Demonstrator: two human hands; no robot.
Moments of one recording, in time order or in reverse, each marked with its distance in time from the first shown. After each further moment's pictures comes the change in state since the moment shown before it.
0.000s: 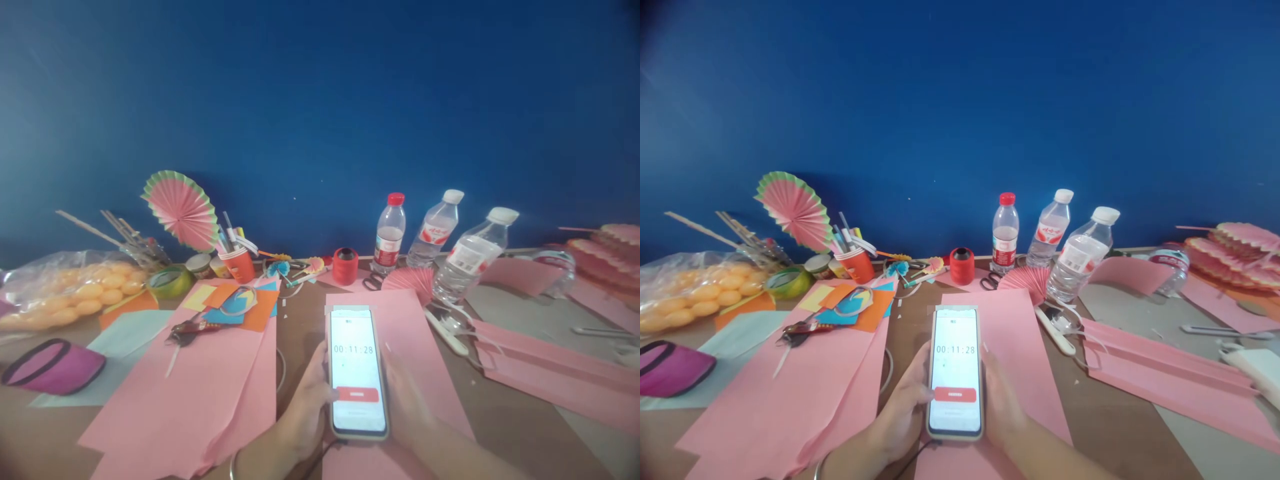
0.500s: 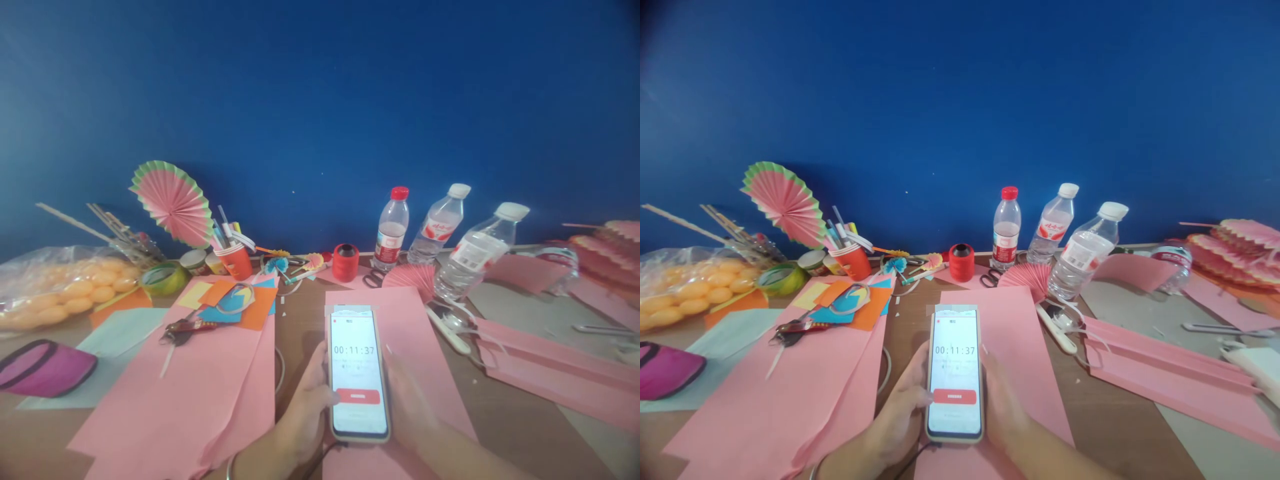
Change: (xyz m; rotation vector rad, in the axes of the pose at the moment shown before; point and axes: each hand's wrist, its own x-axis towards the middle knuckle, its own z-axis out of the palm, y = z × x) left_hand 0.000 -0.001 -0.001 0.005 0.001 -0.017; right_hand -0.001 0.000 -0.001 -0.055 0.035 0.038
